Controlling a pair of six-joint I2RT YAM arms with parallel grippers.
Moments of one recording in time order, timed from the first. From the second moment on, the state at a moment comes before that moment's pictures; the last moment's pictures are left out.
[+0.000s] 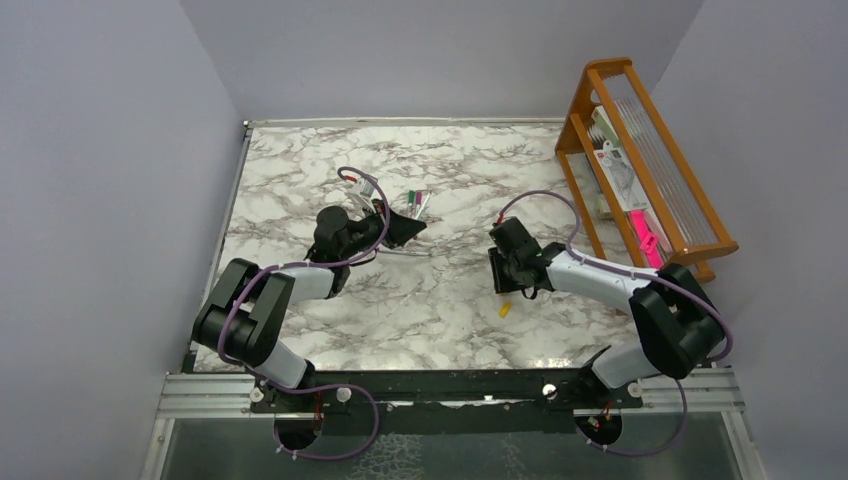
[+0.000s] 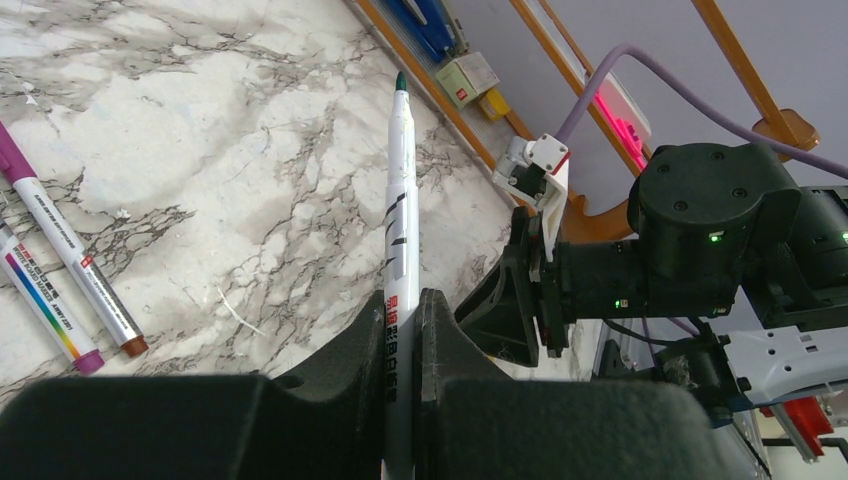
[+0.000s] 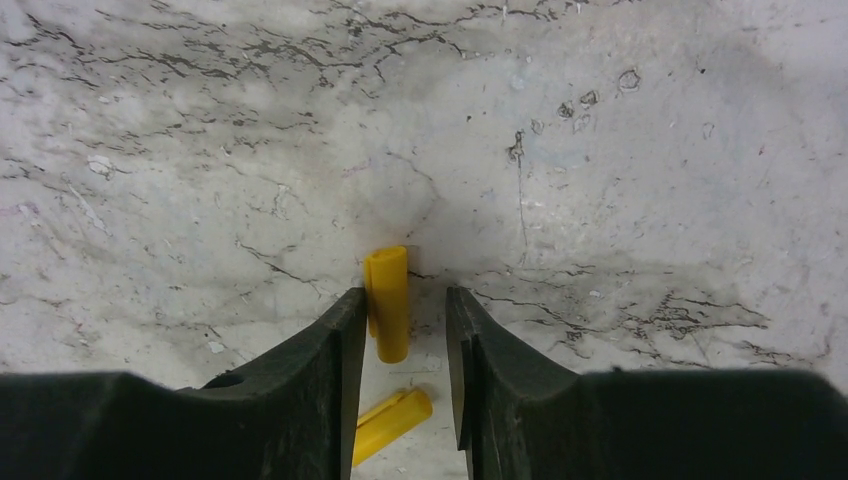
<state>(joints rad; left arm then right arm) -0.37 1.54 0.53 0.98 0.62 -0.74 0.64 1.46 0.74 -0.36 0.17 0.39</state>
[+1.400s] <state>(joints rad) -0.64 1.59 0.35 1.43 0.33 -1.05 0.68 1.09 0.40 0.80 0.16 0.64</state>
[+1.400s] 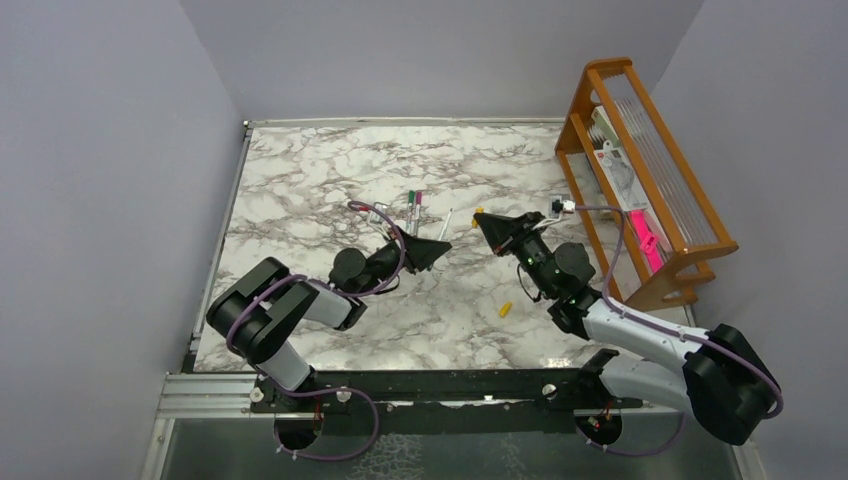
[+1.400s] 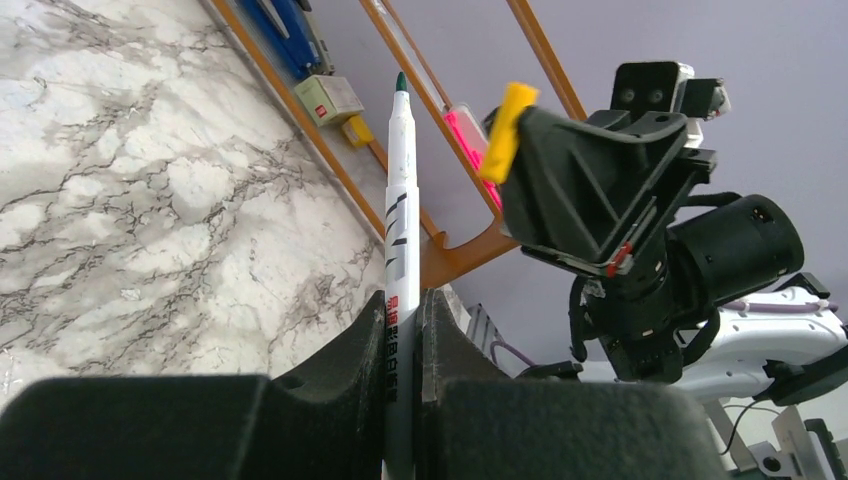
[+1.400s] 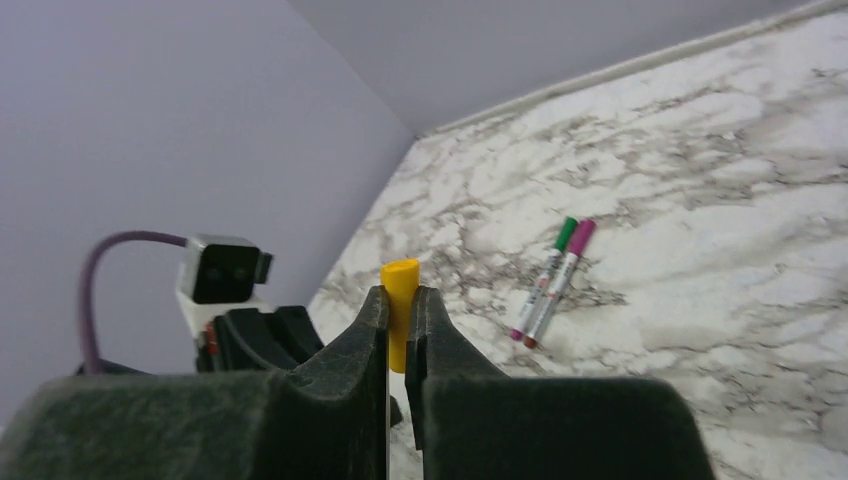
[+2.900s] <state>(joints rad) -0.67 1.65 0.41 1.50 0.46 -1.07 0.59 1.28 0.37 1.28 -0.02 0.74</state>
